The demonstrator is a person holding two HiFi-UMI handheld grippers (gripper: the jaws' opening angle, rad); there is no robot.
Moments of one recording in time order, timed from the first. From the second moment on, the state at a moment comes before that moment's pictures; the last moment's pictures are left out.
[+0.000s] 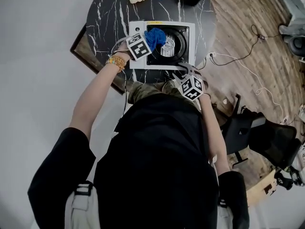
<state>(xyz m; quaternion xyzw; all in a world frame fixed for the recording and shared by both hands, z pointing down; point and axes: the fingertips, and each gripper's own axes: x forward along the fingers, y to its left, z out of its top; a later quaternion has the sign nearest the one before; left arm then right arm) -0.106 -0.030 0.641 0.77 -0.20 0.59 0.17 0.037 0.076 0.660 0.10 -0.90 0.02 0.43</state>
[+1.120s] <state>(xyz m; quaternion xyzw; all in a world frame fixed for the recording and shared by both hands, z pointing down) 0.004 0.067 0.648 0.77 -0.13 0.60 0.17 0.034 0.085 0.659 0.07 -0.90 0.03 0.43</state>
